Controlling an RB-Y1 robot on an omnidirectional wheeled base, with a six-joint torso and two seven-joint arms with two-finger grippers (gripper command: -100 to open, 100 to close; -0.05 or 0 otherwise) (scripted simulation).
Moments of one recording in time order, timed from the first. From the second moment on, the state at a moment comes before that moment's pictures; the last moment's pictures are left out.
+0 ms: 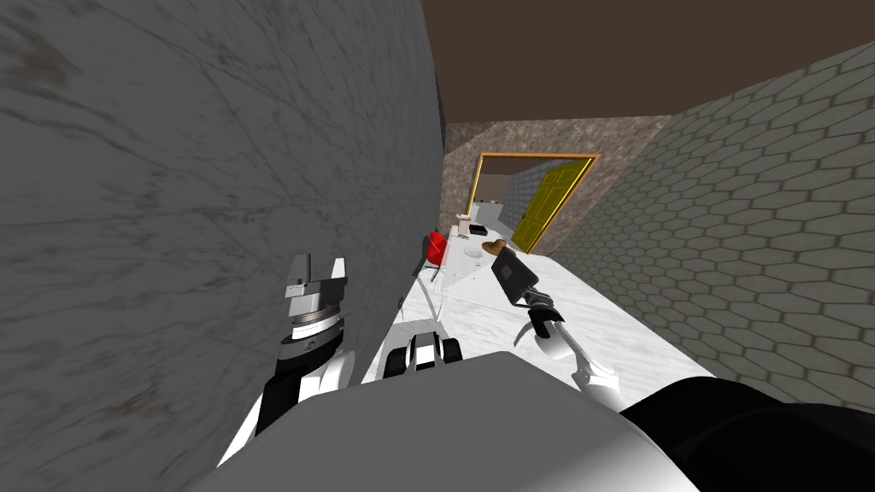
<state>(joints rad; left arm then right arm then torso) 0.55 -0.01 -0.07 -2.29 -0.06 -0.60 0.01 0.47 -0.48 -0.32 -1.74 0.80 0.31 0.24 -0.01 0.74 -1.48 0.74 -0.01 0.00</state>
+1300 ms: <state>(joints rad) 0.55 -0.01 -0.07 -2.29 -0.06 -0.60 0.01 0.37 -0.47 -0.30 -1.60 0.56 0.24 0.12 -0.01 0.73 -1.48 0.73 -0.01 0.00</state>
